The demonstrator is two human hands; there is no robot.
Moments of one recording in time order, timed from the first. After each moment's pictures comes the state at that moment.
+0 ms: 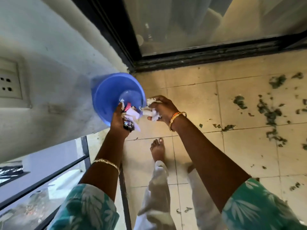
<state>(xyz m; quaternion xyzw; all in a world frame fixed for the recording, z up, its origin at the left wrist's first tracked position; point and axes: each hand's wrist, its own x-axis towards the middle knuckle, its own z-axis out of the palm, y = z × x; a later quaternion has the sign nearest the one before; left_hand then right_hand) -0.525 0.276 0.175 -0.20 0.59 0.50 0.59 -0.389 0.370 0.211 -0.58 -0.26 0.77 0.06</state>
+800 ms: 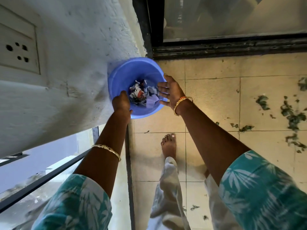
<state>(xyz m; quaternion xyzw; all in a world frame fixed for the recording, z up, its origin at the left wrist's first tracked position) -0.606 0.271 0.130 -0.20 0.75 0.40 0.48 -0.472 0.366 0.159 -0.59 -0.22 0.77 0.04</state>
